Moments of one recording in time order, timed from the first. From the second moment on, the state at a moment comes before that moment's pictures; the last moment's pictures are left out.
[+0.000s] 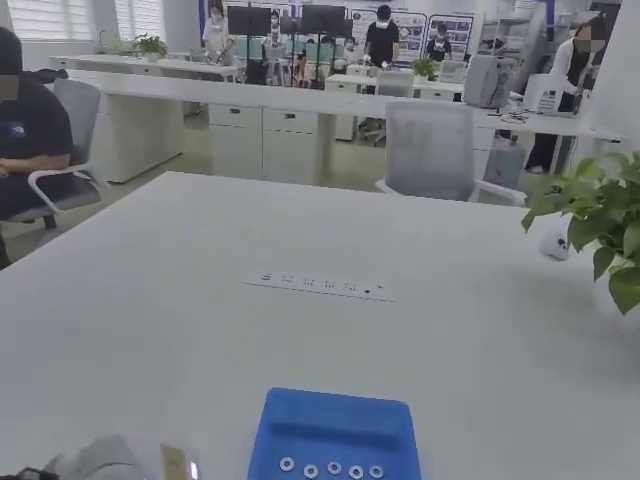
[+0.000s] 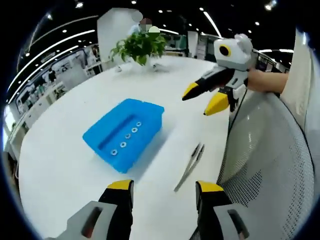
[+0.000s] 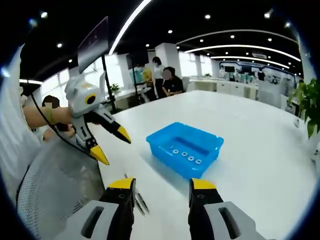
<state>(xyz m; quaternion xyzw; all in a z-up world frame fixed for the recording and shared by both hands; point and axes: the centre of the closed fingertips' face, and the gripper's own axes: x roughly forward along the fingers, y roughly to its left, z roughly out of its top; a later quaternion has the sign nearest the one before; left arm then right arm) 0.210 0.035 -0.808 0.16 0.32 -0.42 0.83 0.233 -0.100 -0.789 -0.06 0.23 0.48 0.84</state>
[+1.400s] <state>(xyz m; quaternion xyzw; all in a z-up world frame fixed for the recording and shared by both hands) 0.218 0.109 -0.675 -0.04 0.04 -0.18 0.98 0.263 -0.208 -0.677 0.02 0.02 0.27 0.96</state>
